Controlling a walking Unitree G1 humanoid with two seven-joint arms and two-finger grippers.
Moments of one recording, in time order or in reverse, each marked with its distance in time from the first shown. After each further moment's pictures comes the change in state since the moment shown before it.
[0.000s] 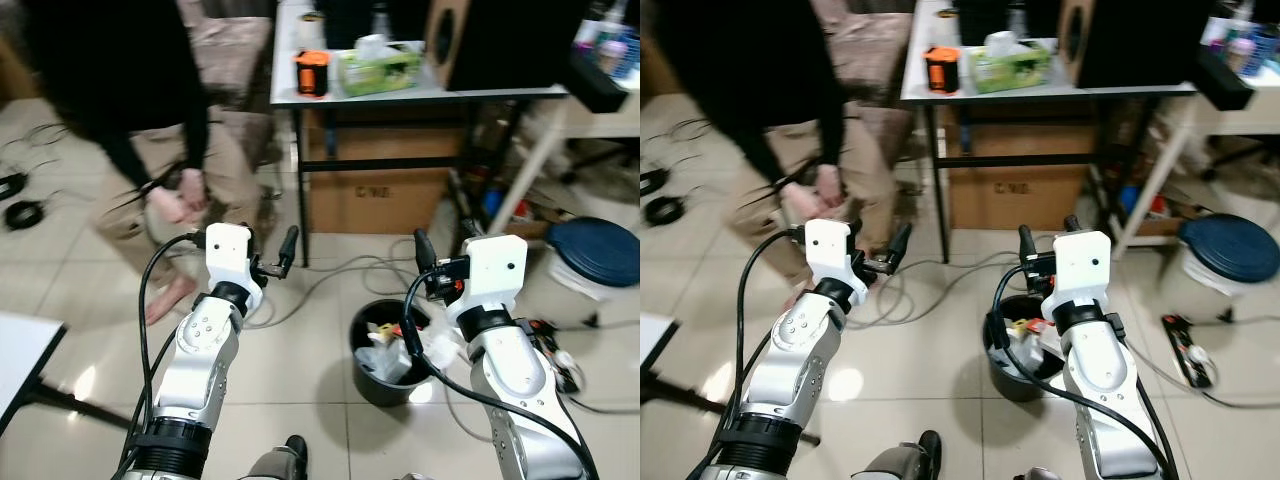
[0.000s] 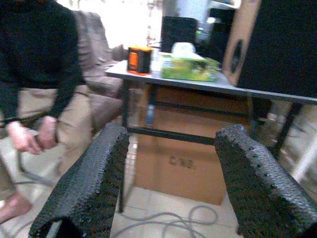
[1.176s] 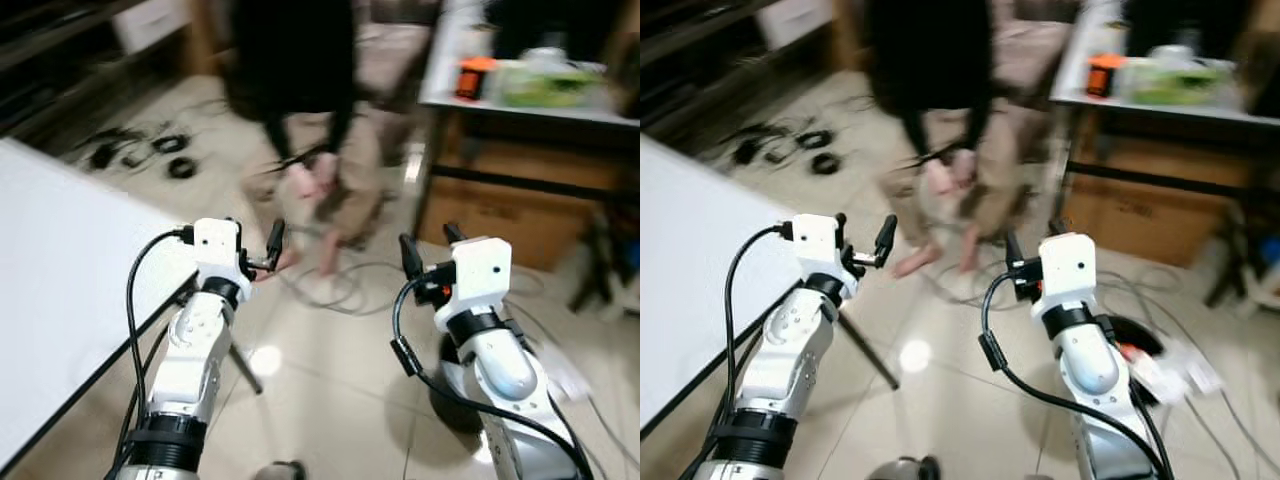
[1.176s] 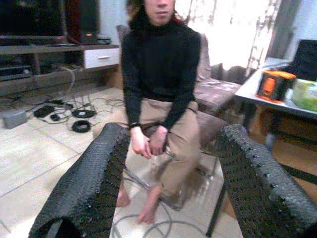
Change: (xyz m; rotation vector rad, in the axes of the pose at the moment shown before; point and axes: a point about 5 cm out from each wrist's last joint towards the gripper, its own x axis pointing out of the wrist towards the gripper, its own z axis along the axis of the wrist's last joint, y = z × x) left arm 0.002 0.009 0.005 0.024 -0.011 0.057; right arm -0.001 0.009 -0.001 0.006 0.002 0.043
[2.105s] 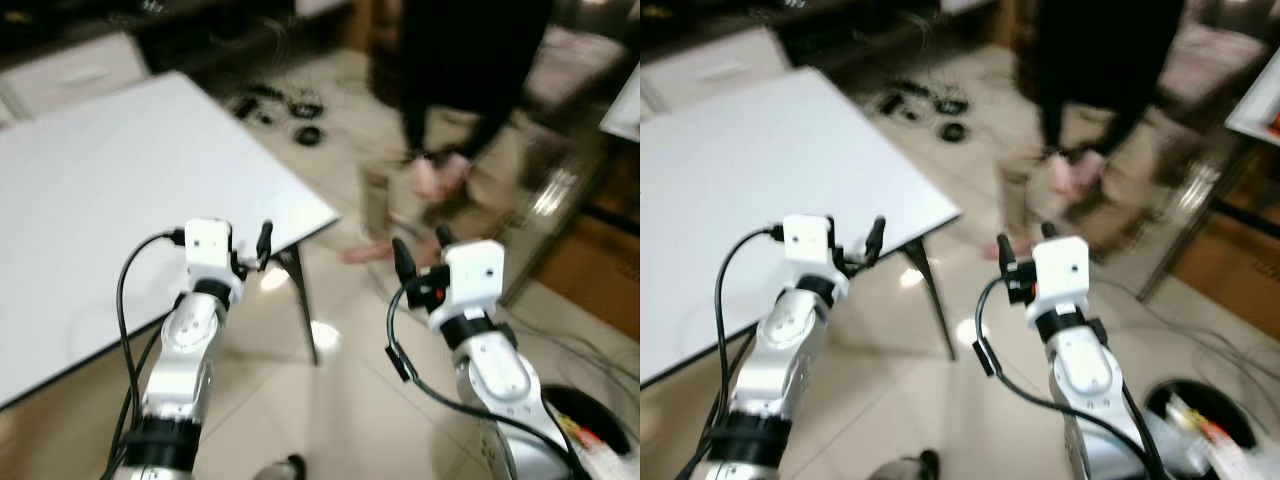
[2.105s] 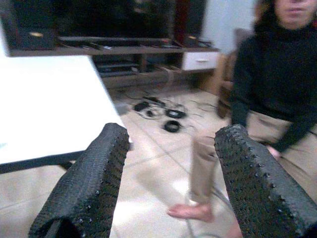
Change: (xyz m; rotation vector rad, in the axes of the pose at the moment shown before) left arm -0.002 0.010 -0.001 0.020 0.011 0.064; right arm -0.001 0.005 -0.001 0.011 0.006 0.023
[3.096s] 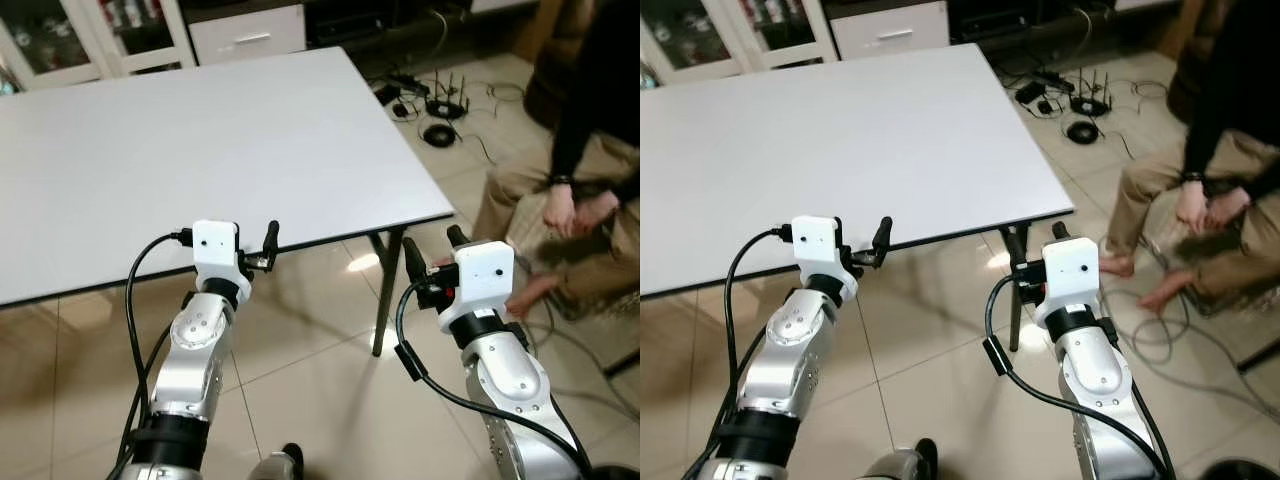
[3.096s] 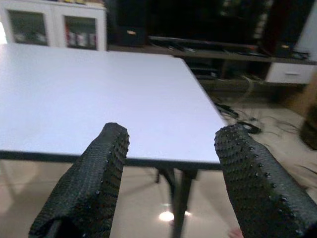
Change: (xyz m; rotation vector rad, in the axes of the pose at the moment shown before) left arm 0.001 -0.001 -0.003 -0.010 0.020 0.012; right arm 0.000 -0.003 -0.001 0.003 0.006 -0.013
